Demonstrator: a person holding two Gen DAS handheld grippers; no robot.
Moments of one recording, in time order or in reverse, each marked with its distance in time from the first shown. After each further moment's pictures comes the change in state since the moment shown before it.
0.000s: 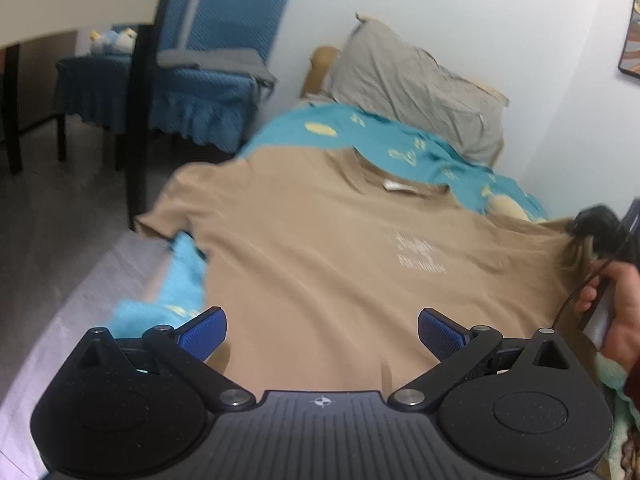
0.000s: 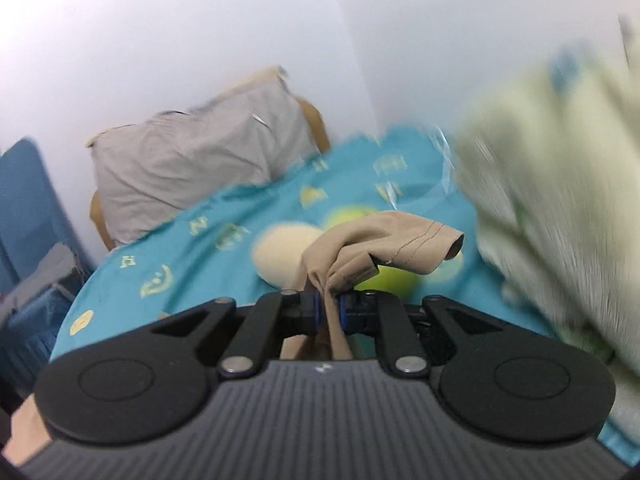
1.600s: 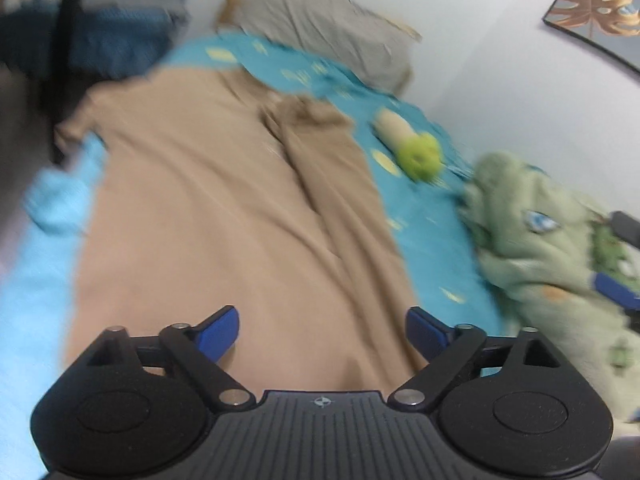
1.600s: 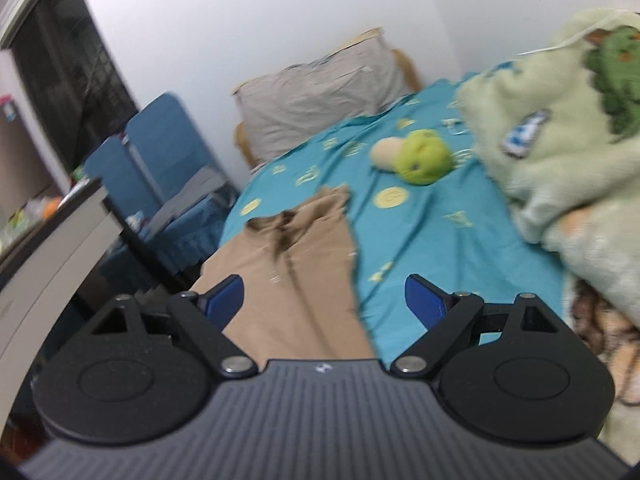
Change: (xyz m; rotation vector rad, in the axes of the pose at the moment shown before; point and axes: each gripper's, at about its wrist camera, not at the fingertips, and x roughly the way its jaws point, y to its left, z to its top) left arm -0.073 -0.064 -0.066 0.012 0.268 -0.332; right arm -0.326 -0.050 -0.001 0.060 0.260 0.334
